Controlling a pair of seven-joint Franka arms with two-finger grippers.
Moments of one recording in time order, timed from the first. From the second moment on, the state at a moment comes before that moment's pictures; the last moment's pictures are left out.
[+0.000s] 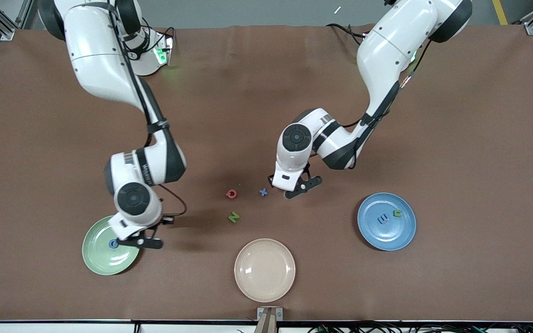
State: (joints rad) left arm -0.45 0.82 -0.34 -1.49 0.27 2.27 -1.31; right arm 0.43 0.81 -0.27 -1.32 -0.07 2.03 0.33
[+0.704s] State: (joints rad) left arm -0.47 0.87 -0.31 -1.47 0.27 2.28 -1.31; right arm 0.24 0.83 -0.23 -1.33 -0.02 2.15 0.06
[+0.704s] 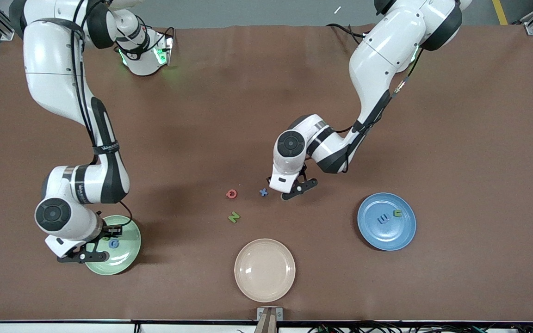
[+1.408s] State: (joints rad) left arm -0.47 0.87 -0.31 -1.47 0.27 2.30 -1.31; right arm 0.51 0.83 -0.22 -1.33 0.17 2.09 0.52
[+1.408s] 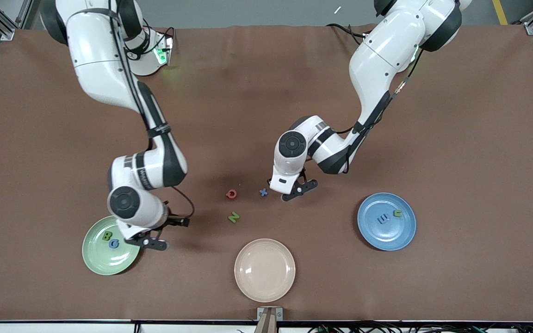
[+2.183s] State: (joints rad) left arm -0.45 0.86 -0.25 -1.45 0.27 2.29 -1.31; right arm 0.72 0.84 -0.22 -1.48 0.29 2.27 0.78
